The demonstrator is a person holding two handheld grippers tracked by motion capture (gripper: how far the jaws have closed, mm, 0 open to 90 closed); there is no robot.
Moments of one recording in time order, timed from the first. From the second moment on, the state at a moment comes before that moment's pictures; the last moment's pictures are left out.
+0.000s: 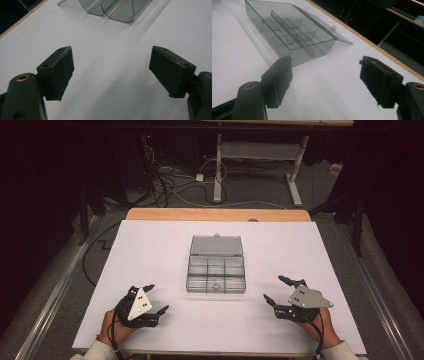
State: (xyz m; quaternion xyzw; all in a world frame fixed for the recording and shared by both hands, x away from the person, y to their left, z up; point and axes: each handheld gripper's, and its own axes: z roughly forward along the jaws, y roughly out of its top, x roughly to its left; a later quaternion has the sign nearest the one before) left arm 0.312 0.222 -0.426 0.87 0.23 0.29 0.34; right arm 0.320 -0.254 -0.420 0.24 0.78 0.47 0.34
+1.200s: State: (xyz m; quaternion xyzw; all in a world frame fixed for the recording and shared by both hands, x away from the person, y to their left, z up) left arm 0.325 0.223 -0.426 0.88 0.25 0.25 0.30; right arm 0.321 -0.281 -0.437 0.24 0.83 0.42 0.28
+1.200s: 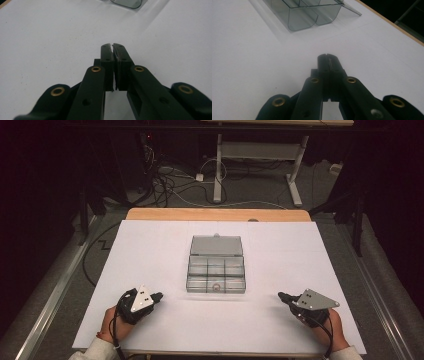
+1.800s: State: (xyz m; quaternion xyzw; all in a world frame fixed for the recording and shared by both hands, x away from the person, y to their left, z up) left arm 0.331 0.223 -0.429 0.89 0.26 0.23 0.29; right arm 0.333 -0.282 -0.440 0.24 0.84 0.41 0.27
